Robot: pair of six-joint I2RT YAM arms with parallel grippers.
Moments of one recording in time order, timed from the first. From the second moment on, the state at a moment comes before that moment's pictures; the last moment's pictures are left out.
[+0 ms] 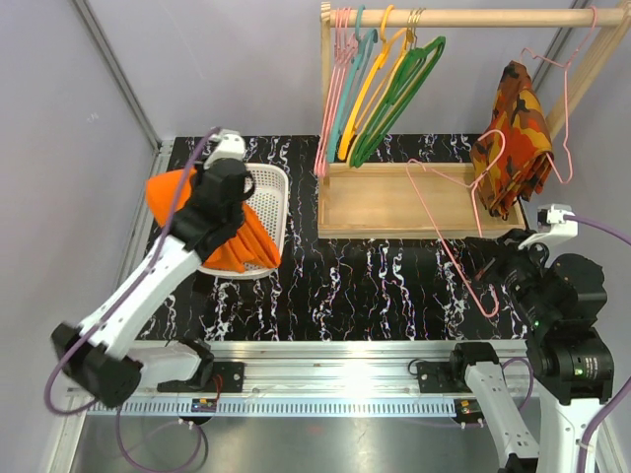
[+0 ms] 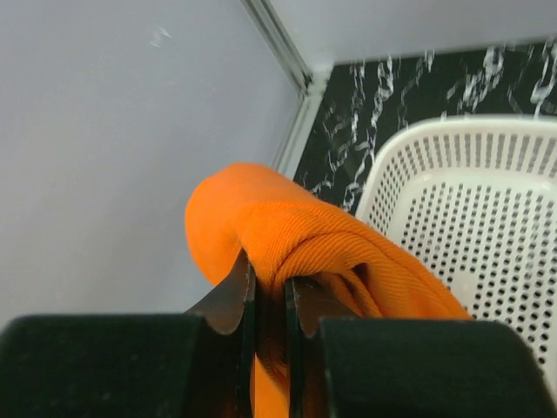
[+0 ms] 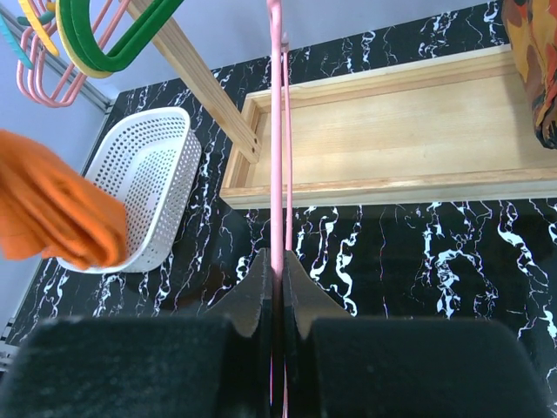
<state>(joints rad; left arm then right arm) -0.54 1.15 1.23 -0.44 -0.98 0.17 0.03 0.52 1.21 -0.87 -0.20 0.35</state>
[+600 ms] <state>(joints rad) -0.53 1.77 1.49 -0.54 -0.87 0.11 0.03 0.49 1.19 -0.87 -0.20 0.35</state>
